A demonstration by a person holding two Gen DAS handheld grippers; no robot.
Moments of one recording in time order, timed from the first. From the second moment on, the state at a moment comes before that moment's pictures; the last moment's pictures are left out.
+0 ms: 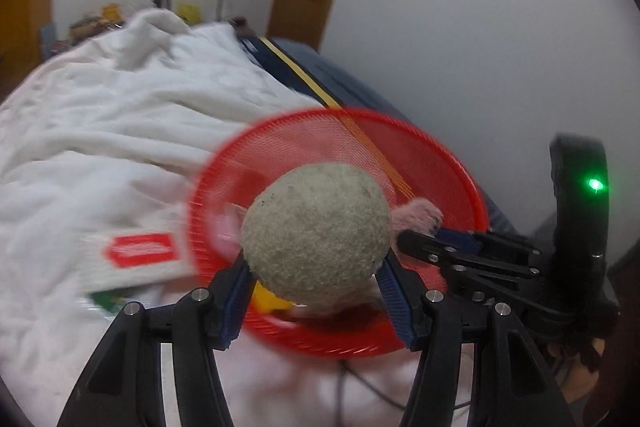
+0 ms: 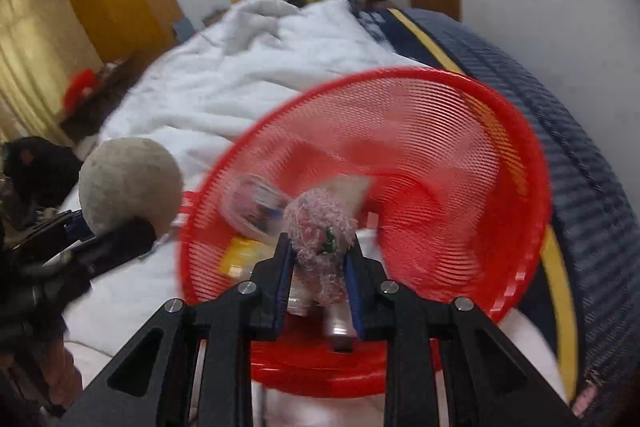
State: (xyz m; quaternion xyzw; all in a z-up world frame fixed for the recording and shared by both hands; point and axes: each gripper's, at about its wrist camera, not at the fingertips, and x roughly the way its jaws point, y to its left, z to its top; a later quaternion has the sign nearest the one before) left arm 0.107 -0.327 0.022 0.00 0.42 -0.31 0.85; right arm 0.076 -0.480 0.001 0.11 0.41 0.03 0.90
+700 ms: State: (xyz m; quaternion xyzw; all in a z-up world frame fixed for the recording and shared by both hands) left arm 0.111 -0.337 -0.041 -0.04 0.48 -0.33 0.81; right arm 0.086 -0.497 -0.031 0.07 0.47 -0.02 0.88
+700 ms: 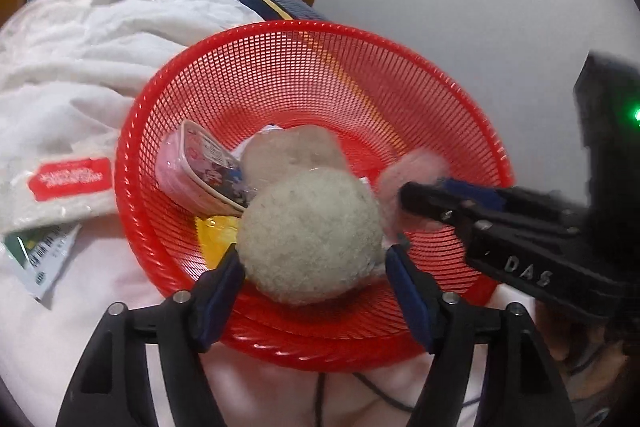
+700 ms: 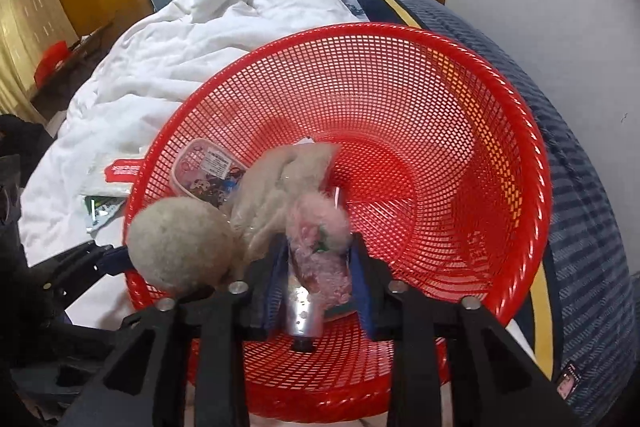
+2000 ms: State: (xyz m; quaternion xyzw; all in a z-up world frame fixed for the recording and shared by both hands) left arm 0.158 -0.142 -0.068 -0.21 0.48 -0.16 0.84; right arm 0.069 -0.333 -0.041 0.10 0.43 0.23 0.87
